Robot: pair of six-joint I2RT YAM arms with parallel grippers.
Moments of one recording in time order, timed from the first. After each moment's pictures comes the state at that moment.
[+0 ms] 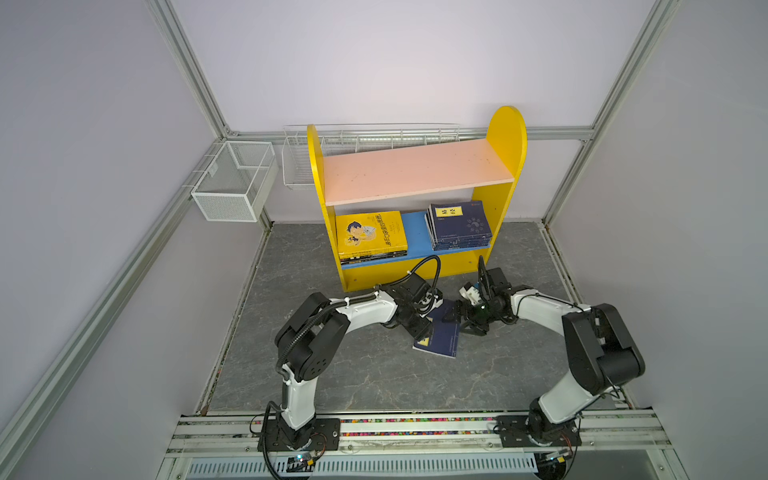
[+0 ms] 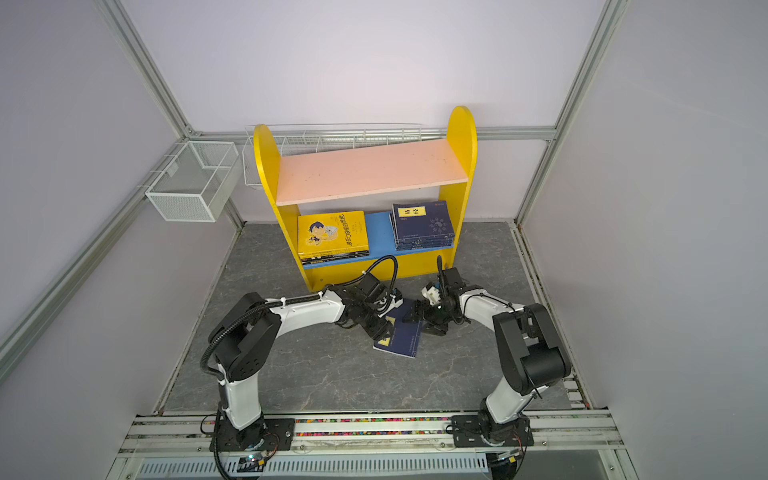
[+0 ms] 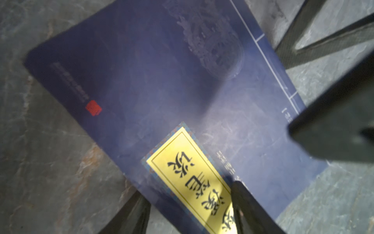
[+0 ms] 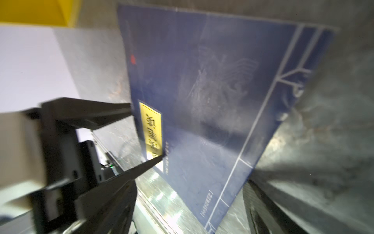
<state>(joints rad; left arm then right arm) -0.84 1.92 1.22 -0.44 0.25 0.09 0.29 1.65 0.87 -0.44 -0.71 0.50</state>
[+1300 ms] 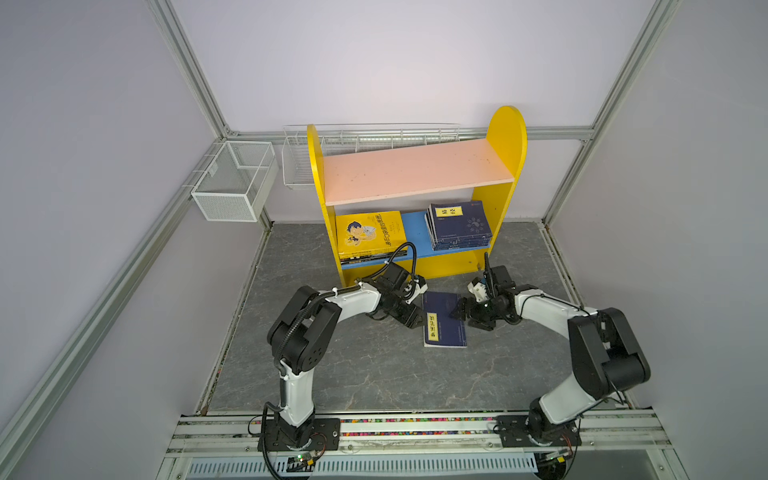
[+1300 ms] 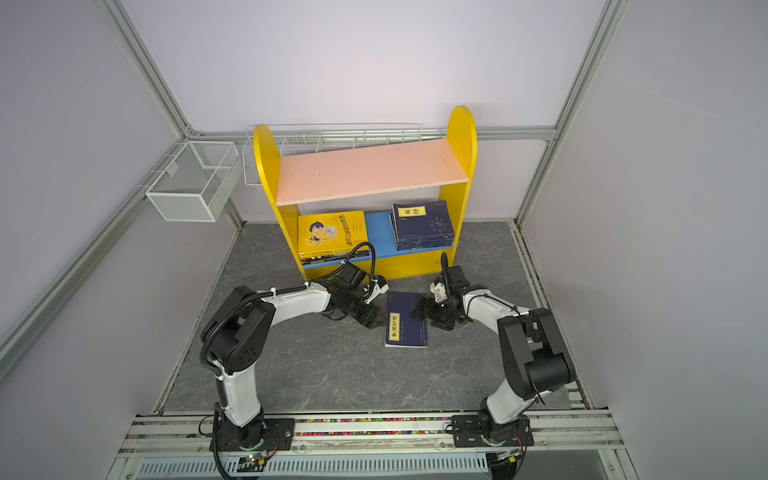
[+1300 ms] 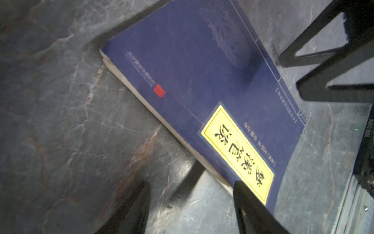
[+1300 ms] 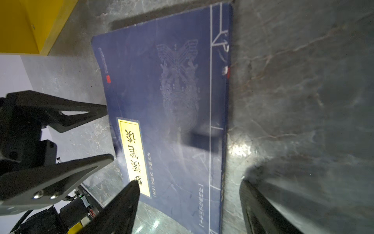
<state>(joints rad) -0.70 1.94 1.20 -0.37 0.45 0.01 0.29 1.62 0.87 -0.48 -0.48 0.45</state>
